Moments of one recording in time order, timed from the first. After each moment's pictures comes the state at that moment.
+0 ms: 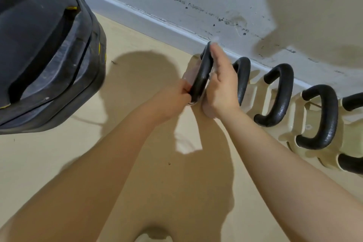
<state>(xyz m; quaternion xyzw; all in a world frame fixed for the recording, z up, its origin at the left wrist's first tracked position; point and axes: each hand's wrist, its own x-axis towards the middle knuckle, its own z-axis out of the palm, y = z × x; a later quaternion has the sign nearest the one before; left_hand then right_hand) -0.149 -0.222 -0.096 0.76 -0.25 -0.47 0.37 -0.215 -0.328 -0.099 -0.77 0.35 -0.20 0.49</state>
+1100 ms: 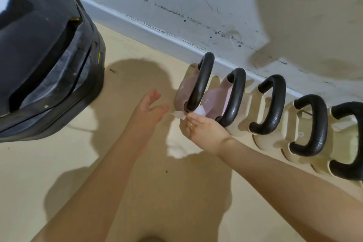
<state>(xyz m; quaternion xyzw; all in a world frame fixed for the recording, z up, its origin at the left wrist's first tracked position) -0.159 -0.179 -0.113 0.68 -0.01 -0.40 0.62 -0.275 -0.311 -0.157 -0.88 -0.18 0.23 -0.37</state>
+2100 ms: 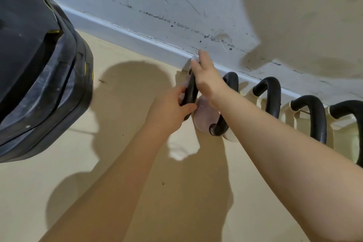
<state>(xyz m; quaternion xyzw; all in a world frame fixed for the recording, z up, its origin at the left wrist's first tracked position) -0.153 -0.248 -0.088 0.81 -0.25 -0.35 0.40 -0.169 -0.374 -0.101 -0.73 0.41 -0.03 0.54</state>
